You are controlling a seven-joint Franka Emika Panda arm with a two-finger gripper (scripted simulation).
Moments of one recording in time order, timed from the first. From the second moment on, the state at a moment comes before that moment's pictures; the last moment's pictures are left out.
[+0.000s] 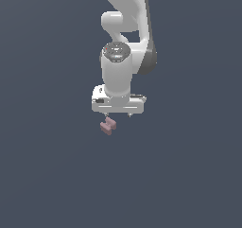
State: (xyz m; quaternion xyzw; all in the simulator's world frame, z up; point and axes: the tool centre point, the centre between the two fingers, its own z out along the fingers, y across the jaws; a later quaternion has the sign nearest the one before) arm -0.001 -0.013 0.169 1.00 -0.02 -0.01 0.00
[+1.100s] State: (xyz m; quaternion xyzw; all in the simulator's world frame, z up) arm -0.003 0.000 0.169 1.00 -0.02 -0.01 0.00
